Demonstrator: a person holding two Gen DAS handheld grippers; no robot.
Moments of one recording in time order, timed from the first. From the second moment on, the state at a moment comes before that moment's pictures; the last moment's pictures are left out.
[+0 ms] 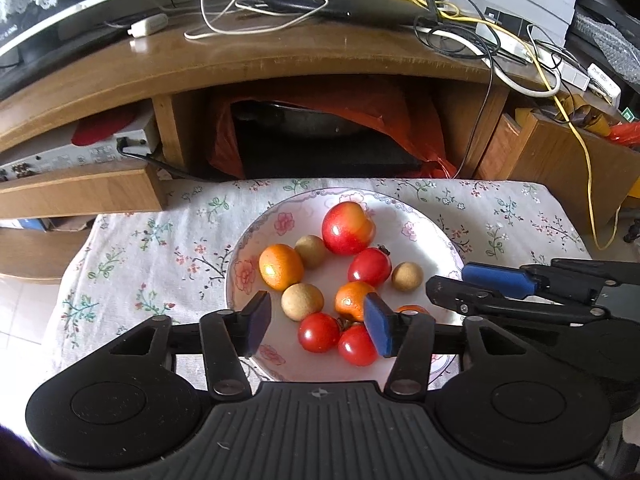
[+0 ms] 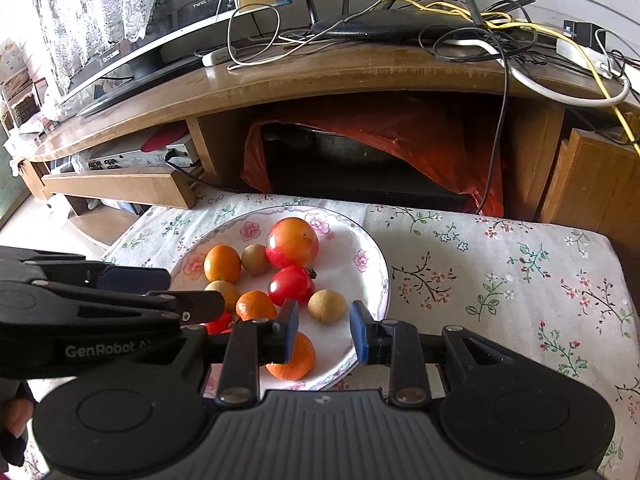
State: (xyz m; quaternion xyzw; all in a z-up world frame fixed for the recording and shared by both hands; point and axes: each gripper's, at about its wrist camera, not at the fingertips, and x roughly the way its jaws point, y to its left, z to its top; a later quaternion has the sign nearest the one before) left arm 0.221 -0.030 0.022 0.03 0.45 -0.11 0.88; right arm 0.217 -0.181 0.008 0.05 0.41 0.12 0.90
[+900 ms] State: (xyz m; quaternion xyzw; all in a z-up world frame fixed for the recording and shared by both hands) left arm 0.138 -0.015 0.035 0.07 0.42 -0.03 0.90; right arm 0.134 -0.178 0.042 0.07 0.42 0.08 0.90
